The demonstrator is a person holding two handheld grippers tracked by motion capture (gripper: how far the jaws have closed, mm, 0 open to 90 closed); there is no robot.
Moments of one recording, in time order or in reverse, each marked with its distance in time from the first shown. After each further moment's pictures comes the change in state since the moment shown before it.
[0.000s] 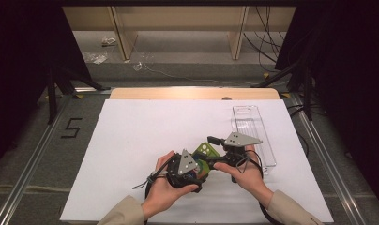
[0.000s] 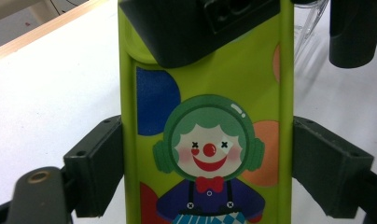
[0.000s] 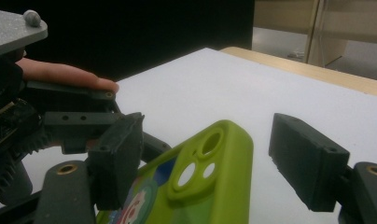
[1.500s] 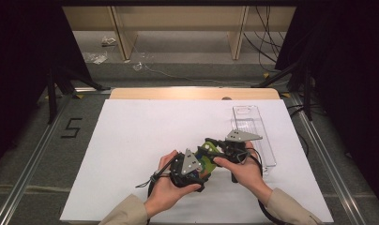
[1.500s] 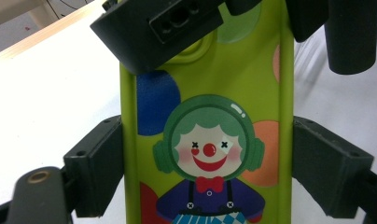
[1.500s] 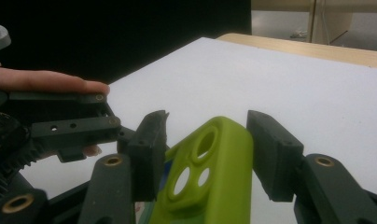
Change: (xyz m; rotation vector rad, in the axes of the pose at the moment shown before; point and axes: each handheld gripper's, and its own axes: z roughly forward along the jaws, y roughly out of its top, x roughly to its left) left arm -0.003 0.004 0.006 0.000 0.000 0.019; right arm -0.009 -0.001 0.003 0.040 0.005 0.103
